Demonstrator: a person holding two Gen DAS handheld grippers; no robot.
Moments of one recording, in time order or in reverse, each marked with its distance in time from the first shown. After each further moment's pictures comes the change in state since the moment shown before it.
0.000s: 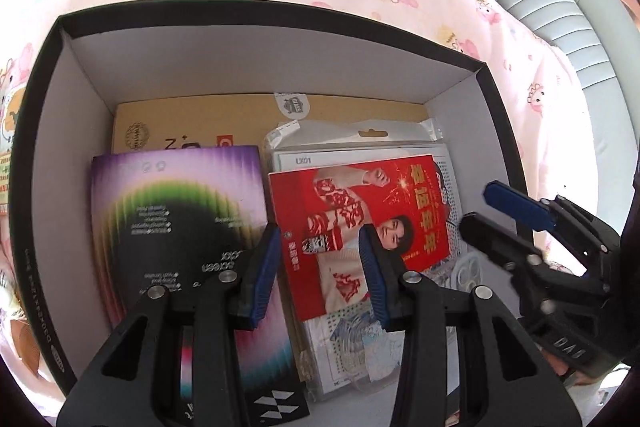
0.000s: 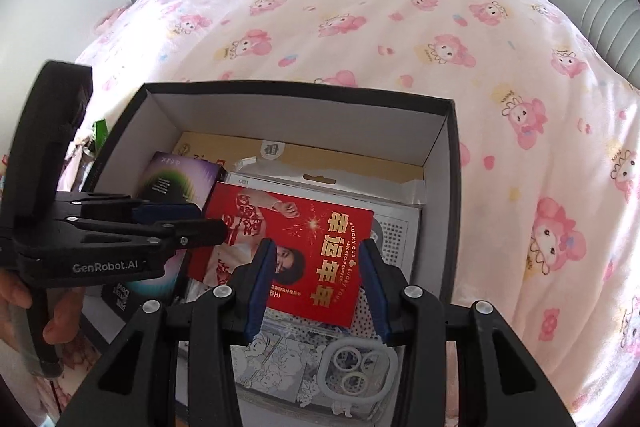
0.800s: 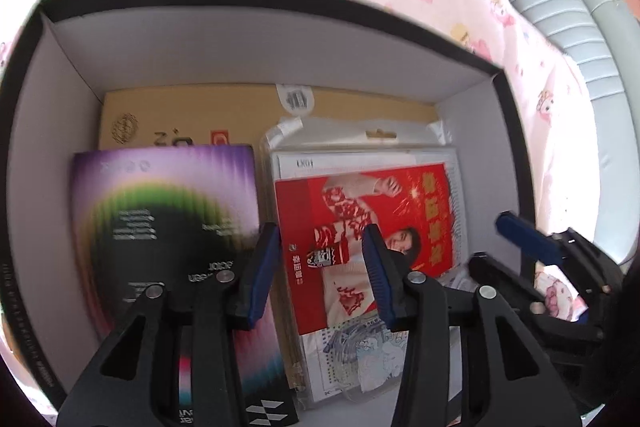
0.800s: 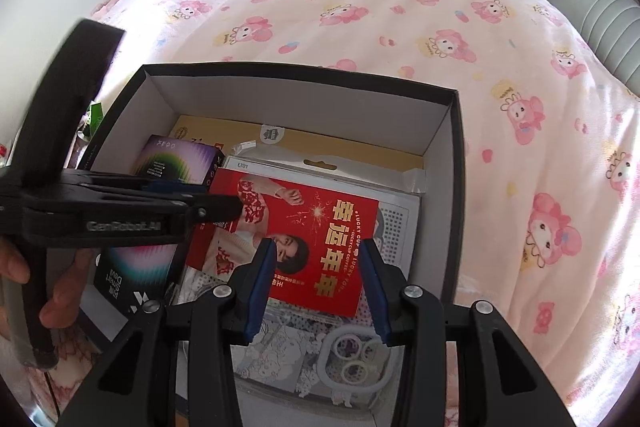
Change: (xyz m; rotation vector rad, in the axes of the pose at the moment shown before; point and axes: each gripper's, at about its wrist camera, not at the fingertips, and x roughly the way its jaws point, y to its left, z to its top) left arm 0.001 0.023 0.008 -0.045 0.047 0.004; right arm -0.002 0.008 -0.009 -0.026 0.024 -0.028
